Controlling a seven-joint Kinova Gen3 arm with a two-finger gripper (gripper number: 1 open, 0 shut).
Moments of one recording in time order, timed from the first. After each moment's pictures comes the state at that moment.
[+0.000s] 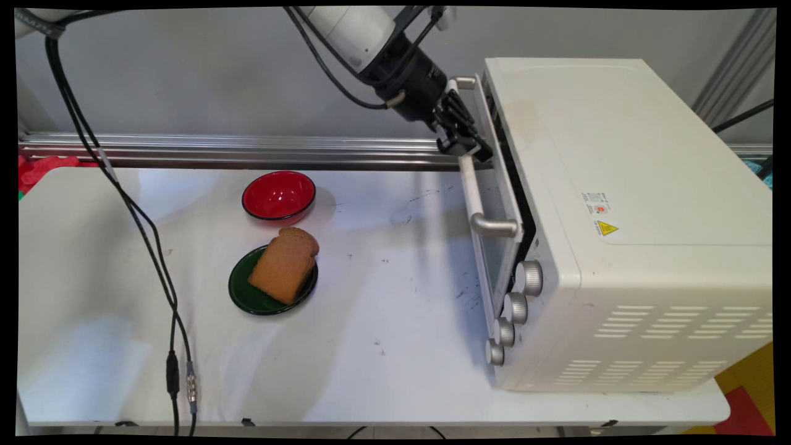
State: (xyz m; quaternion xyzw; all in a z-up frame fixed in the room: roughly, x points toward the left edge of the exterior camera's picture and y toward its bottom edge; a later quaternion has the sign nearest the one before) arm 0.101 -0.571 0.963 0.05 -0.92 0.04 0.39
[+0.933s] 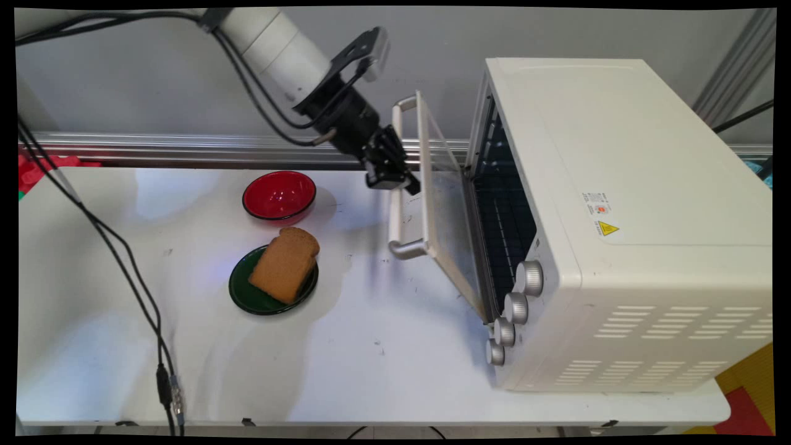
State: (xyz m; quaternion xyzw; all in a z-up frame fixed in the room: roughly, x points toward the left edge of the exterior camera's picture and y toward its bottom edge) arm 0.176 -0.544 0.925 0.05 -0.94 0.03 0.34
